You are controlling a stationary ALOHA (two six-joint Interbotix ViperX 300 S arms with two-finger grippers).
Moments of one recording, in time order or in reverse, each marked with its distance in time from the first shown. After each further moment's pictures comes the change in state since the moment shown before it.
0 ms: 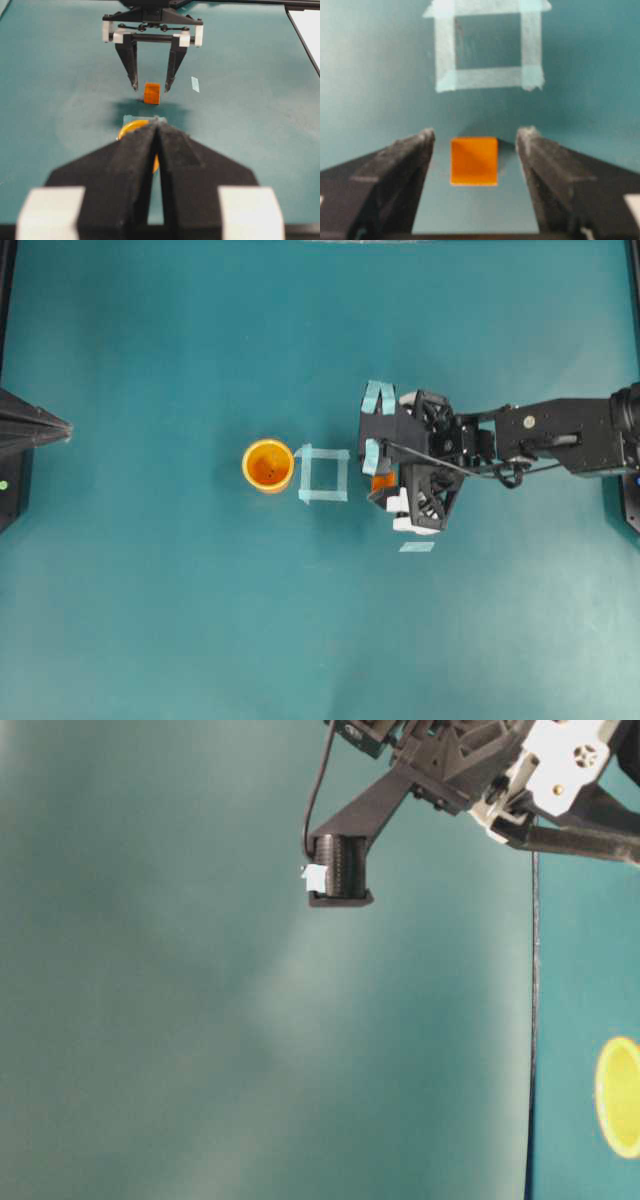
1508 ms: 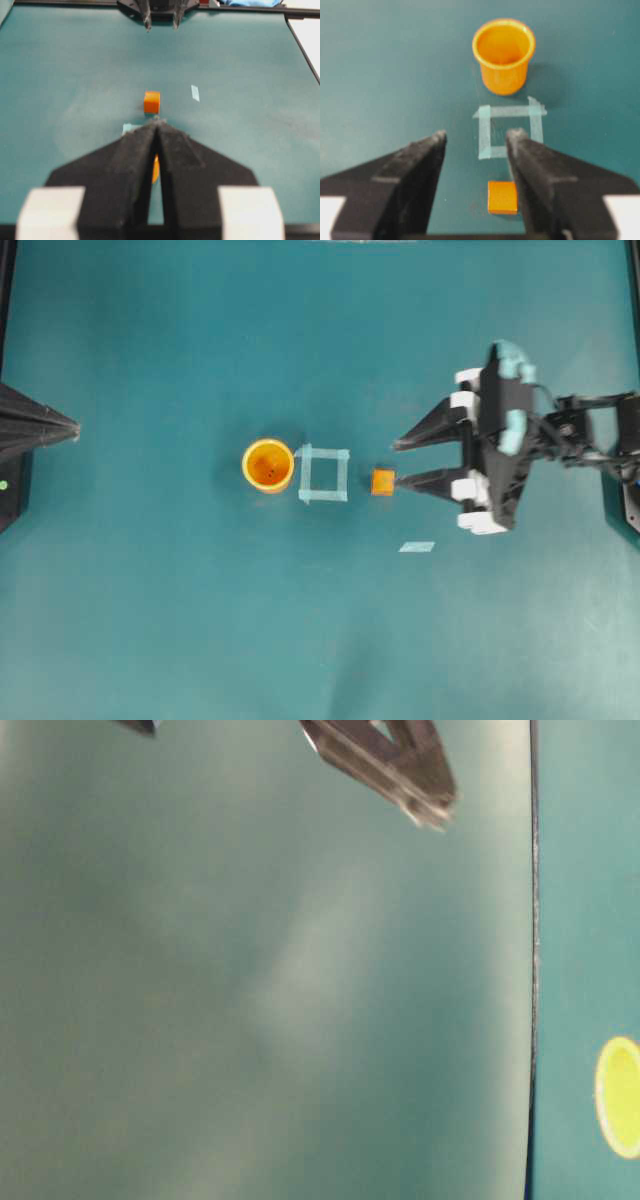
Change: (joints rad) left arm 0.000 0.038 0.002 -0.002 -0.058 0.002; right arm 0.035 -0.370 0.183 0.021 -0.244 0.005
